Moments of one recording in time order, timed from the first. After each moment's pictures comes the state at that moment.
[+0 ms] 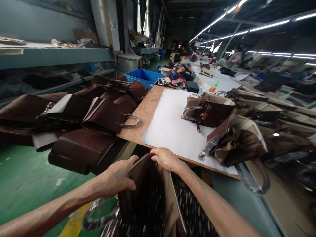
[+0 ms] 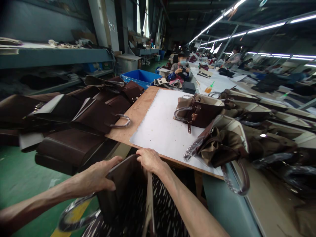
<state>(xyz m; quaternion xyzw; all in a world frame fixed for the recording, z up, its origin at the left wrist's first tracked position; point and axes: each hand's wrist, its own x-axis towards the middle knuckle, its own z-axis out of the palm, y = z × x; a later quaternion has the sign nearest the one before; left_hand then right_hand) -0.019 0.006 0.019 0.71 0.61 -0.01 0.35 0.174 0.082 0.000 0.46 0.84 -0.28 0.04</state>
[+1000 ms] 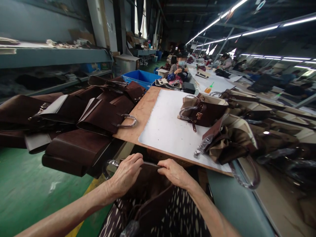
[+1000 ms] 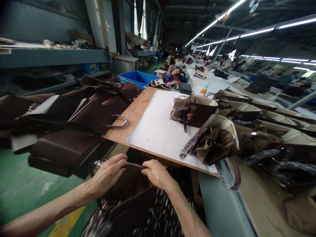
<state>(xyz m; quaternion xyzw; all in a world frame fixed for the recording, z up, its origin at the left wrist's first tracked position) 0.006 0.008 -0.036 0.84 0.50 0.17 0.15 0.219 0.039 -0.008 0.50 0.76 -0.41 -0.04</state>
